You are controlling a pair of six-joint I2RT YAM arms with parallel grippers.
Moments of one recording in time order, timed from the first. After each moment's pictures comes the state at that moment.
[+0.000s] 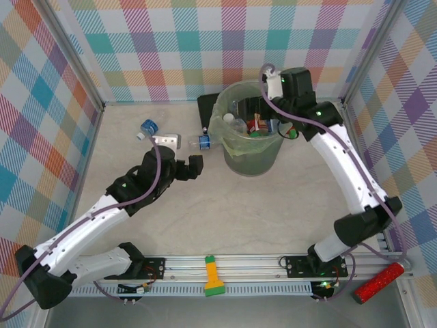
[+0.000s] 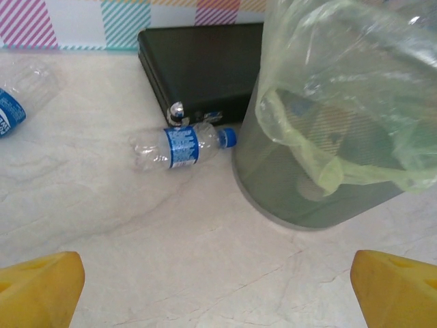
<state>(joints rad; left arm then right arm) -0.71 1.02 0.98 -0.50 -0.33 -0.42 0.45 1.53 1.81 -0.81 -0.17 0.18</state>
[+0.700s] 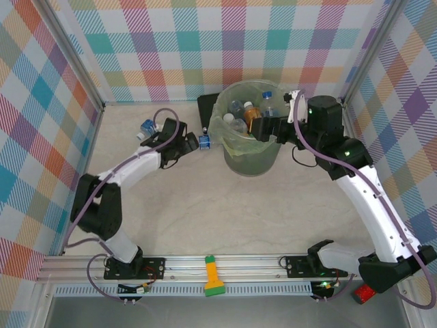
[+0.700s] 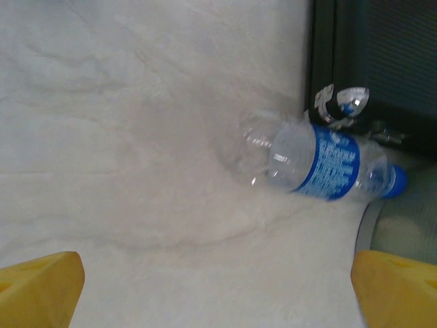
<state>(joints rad) -0.40 1.67 1.21 -0.42 -0.20 -0.75 0.45 1.17 1.48 -0.70 -0.25 0.35</state>
